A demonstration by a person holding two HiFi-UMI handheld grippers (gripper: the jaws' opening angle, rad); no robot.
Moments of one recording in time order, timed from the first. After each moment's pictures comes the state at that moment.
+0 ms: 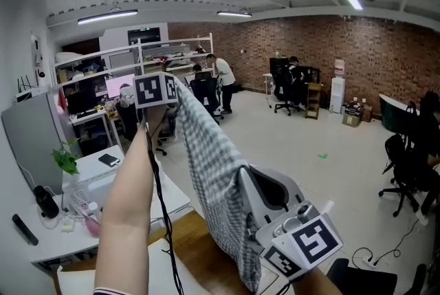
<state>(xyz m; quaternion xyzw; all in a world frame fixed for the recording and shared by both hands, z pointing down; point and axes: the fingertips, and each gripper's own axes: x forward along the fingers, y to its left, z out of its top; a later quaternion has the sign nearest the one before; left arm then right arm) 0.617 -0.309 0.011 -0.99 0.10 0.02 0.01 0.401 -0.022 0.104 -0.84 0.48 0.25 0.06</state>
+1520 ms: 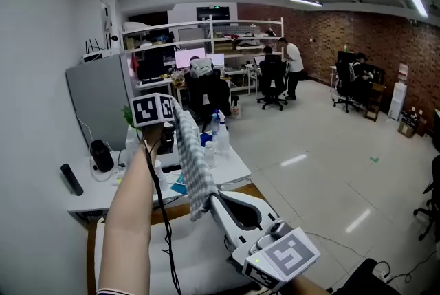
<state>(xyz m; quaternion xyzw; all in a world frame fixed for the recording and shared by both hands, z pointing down) 0.373 -0.507 0.138 -0.96 0.27 -0.04 -0.05 0.230 -0.169 0.187 -0.71 0.69 0.14 0.08</state>
